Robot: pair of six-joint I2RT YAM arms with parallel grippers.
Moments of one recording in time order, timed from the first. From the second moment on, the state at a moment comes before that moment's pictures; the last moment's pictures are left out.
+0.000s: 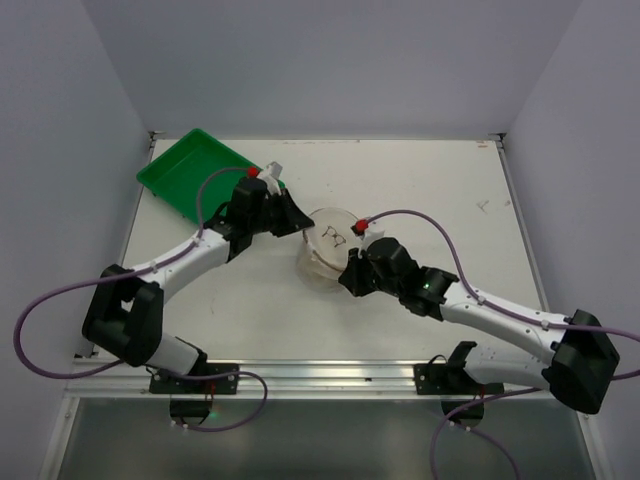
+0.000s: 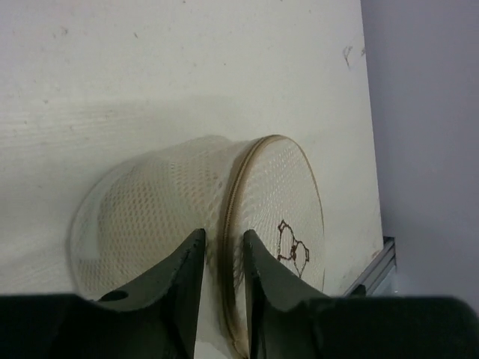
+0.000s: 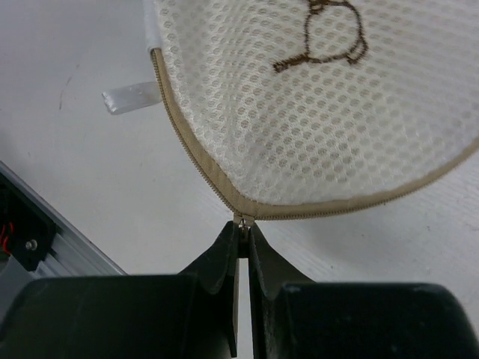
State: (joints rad) left arm -0.47 1.45 0.90 0.01 0.30 -0.77; right arm 0.90 1.12 0.69 -0.18 0.08 0.51
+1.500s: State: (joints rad) left arm -0.47 1.49 1.01 -0.12 0.28 -0.63; right arm 0.72 1.14 0.68 -0.16 -0.05 0.52
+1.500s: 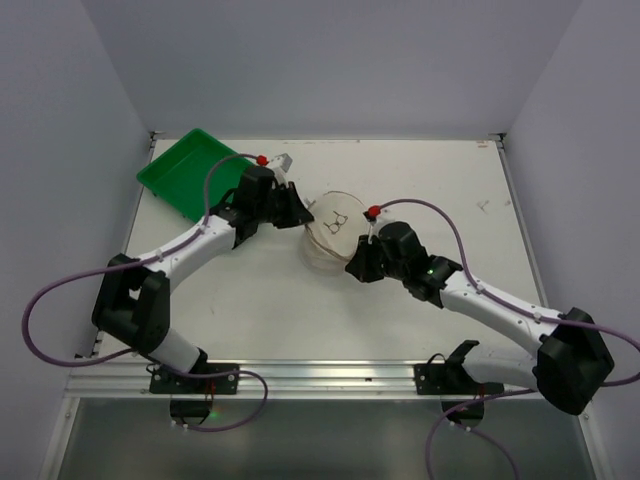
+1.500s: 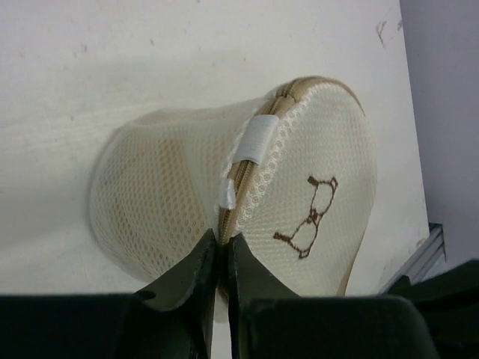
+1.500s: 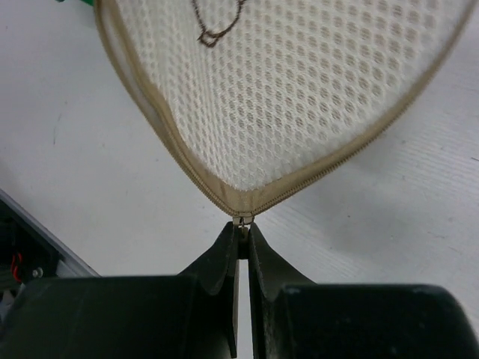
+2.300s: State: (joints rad) left arm -0.58 1.16 0.68 -0.11 0.09 -0.89; right arm 0.87 1.50 0.94 -0.05 -0.20 0.64
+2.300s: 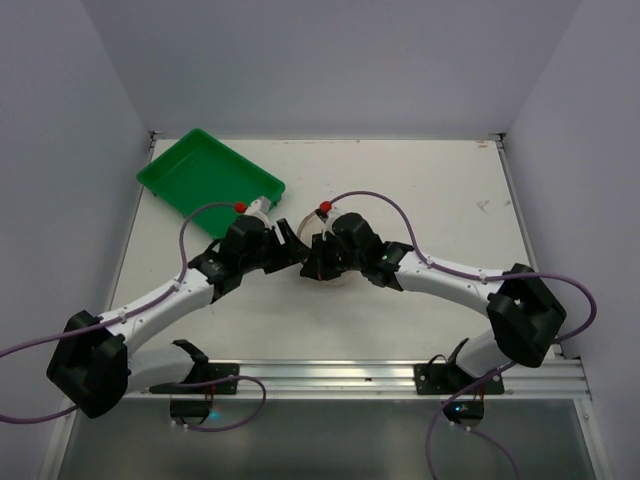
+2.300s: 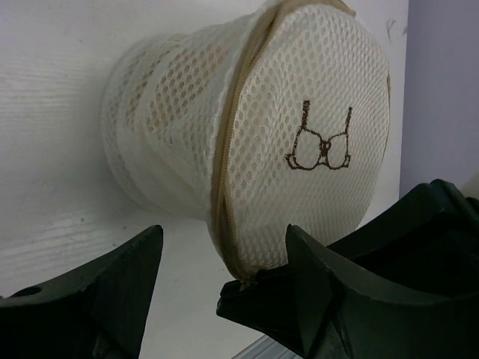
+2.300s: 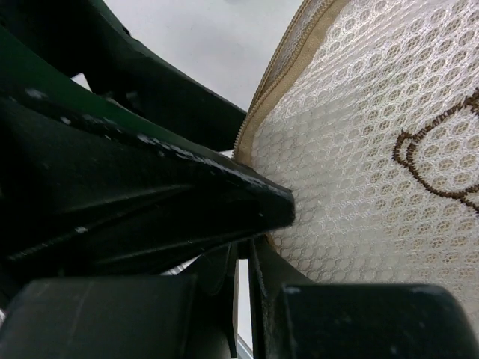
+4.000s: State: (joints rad) left arm -0.50 1.15 0.72 -0.19 0.12 -0.80; right arm 0.89 1.52 0.95 0.06 -0.26 0.61
